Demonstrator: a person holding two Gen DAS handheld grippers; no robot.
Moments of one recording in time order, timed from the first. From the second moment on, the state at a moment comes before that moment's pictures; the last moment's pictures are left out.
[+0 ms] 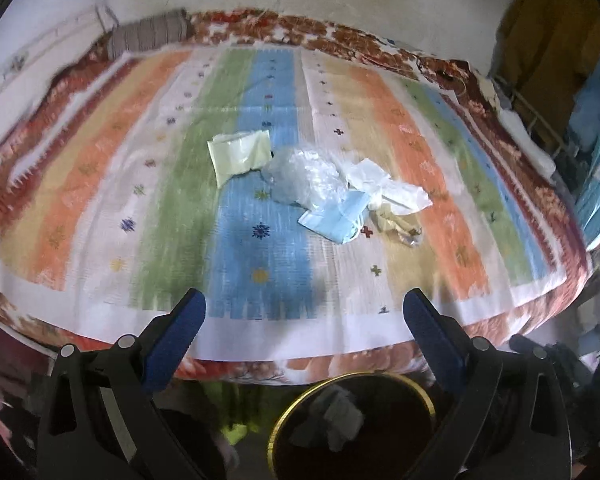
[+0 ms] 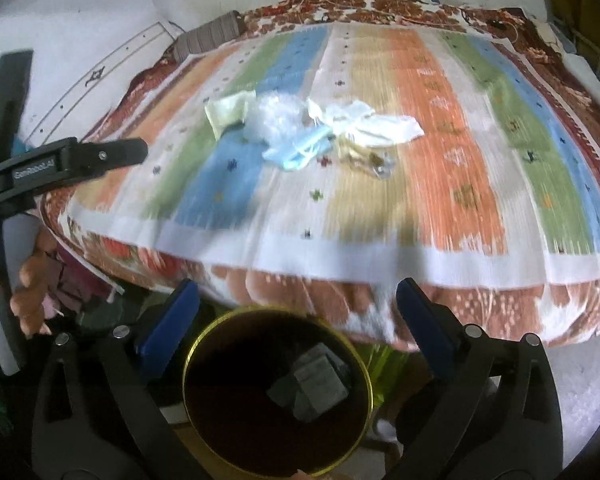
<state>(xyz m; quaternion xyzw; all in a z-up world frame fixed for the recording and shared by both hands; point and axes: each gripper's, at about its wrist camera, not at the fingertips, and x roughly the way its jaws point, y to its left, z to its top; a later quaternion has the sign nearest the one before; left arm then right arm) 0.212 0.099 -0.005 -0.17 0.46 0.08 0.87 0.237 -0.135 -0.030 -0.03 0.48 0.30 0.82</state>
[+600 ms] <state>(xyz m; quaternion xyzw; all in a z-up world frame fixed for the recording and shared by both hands) 0.269 0.136 -0.023 -0.23 0.43 0.04 0.88 0.292 -0.091 -0.036 0.00 0.47 0.31 0.82</state>
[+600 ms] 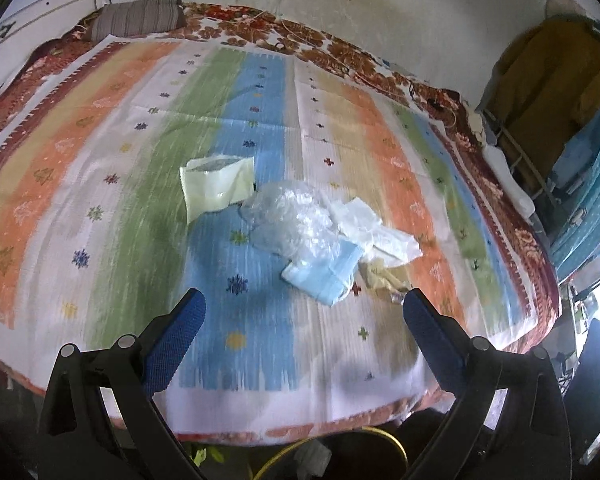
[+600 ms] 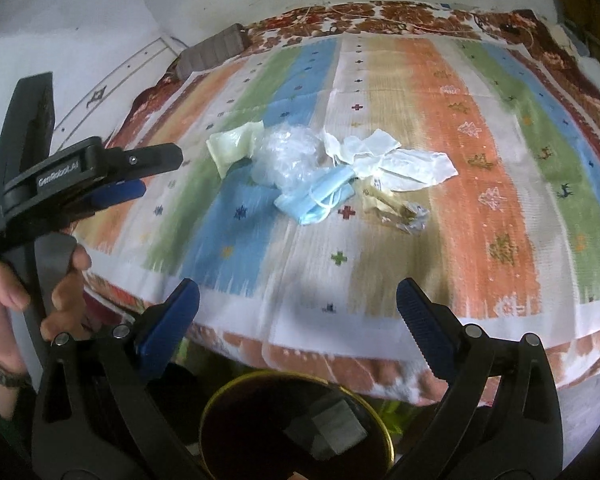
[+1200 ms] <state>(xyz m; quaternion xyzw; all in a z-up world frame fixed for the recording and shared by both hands) 0.320 0.177 -0.060 -0.24 0.44 0.03 0.86 0.350 -0.055 -0.088 0.07 0.52 0.31 0.80</state>
